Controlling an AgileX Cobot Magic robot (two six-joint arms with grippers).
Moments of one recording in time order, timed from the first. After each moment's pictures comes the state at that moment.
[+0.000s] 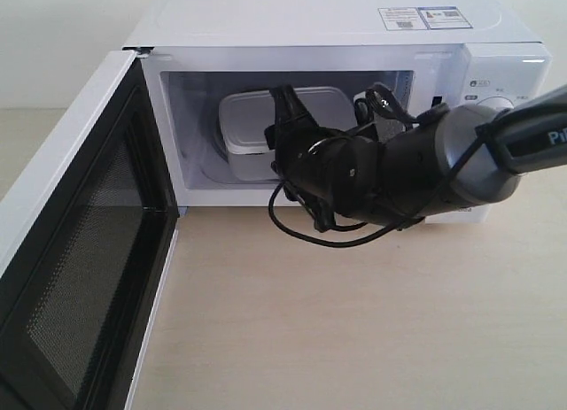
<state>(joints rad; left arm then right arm) -0.05 0.00 0.00 -0.08 0.31 0.11 0.71 1.94 -1.06 0.71 -0.41 0.92</state>
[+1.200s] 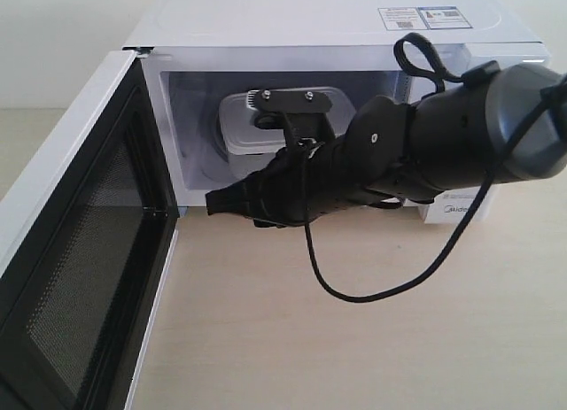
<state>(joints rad) -0.05 0.00 0.00 -0.08 0.31 0.11 0.71 1.83 -1.06 0.67 0.09 -0.34</state>
